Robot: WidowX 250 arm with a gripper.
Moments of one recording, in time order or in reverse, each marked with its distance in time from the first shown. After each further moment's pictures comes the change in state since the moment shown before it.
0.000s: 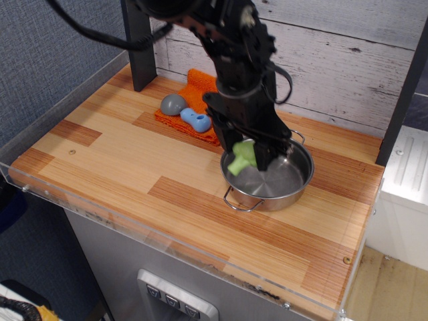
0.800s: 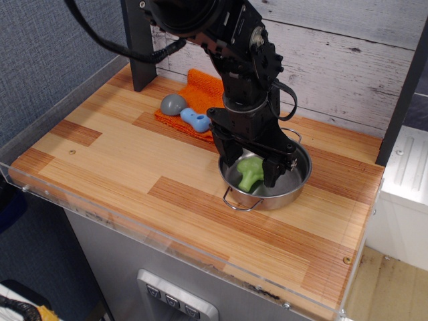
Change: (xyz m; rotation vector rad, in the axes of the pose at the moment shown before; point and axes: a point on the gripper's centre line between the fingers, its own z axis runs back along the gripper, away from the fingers) arm -0.006 -0.003 -0.011 -0.001 0.039 0.031
